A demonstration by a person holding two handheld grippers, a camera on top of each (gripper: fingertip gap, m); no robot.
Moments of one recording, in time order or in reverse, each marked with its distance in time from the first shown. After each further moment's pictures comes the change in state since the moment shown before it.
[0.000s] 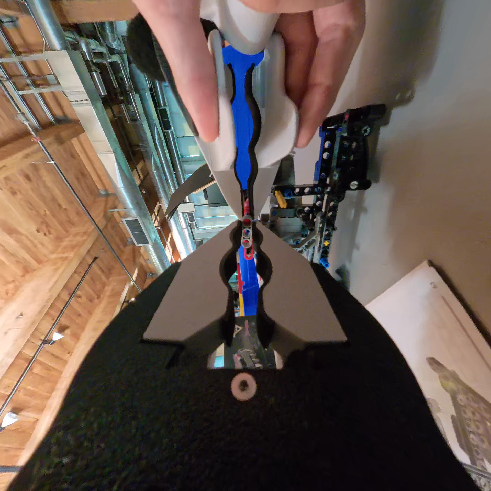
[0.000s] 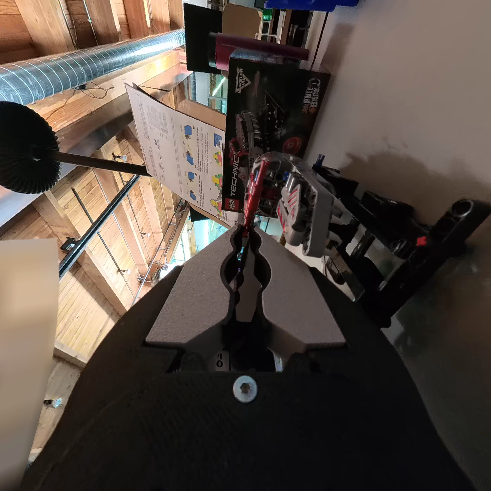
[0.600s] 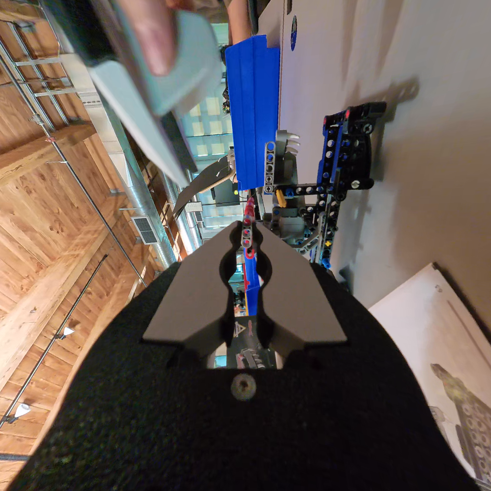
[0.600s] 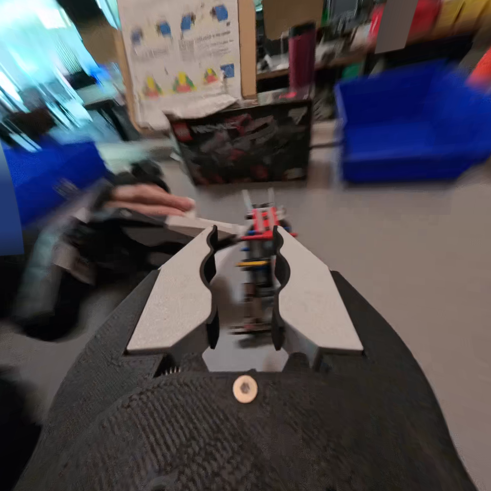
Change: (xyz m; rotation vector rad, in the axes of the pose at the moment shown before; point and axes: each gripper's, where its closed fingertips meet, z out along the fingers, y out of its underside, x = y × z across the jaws) left arm -0.001 0.001 0.001 -0.001 -0.034 0.007; right arm -0.043 -0.011 -0.031 -0.185 0.219 -1.267
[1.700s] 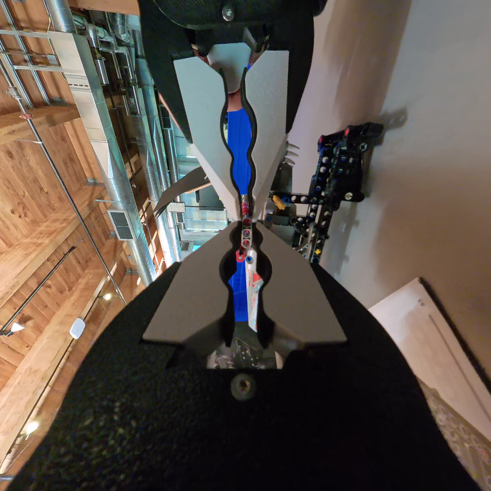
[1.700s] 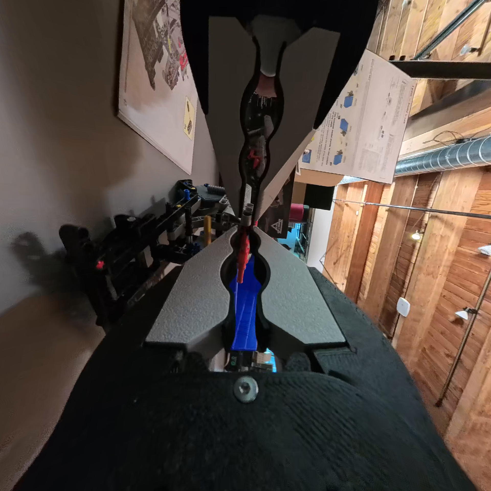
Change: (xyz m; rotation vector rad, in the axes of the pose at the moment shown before) left arm -0.005 -0.006 0.009 0.031 0.031 -0.128; right arm 0.002 0.036 0.042 0.122 -0.007 -1.760
